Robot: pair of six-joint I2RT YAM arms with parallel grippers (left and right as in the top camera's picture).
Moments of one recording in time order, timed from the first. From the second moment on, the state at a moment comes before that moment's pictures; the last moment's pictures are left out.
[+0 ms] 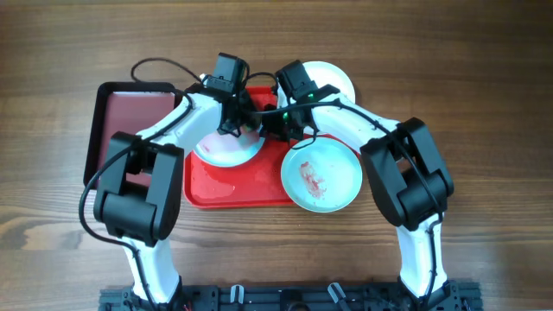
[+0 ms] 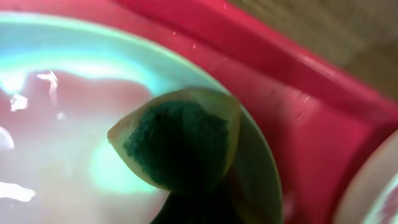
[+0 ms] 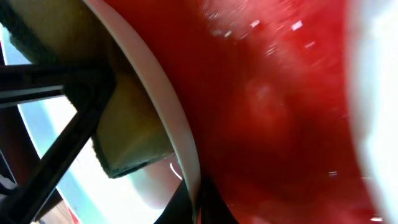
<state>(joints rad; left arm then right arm) -0.31 2.02 1.30 -0.49 0.05 -0.73 0.53 2.19 1.47 -0.47 -0.48 0.64</state>
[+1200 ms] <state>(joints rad) -0.14 1.67 1.28 -0.96 0.12 -0.54 0.54 2.20 1.57 -0.46 -0.32 0.03</state>
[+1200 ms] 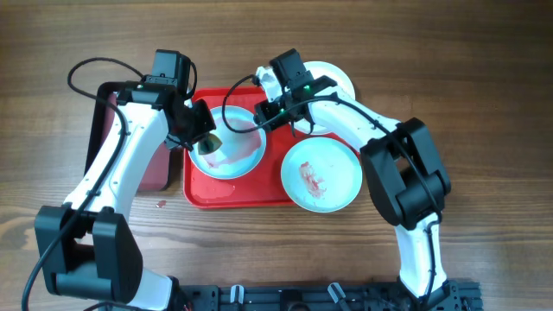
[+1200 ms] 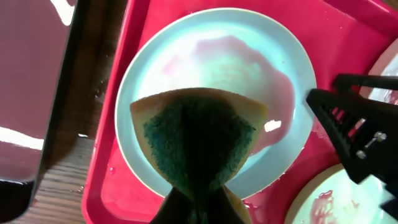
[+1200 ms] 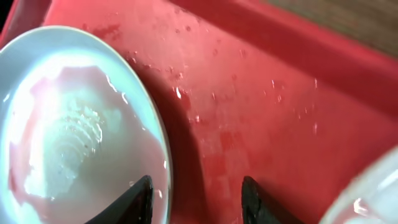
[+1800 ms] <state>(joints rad) -0.10 1.67 1.28 -0.96 0.13 -0.58 0.63 2.21 1.59 -0.50 -0.05 0.25</state>
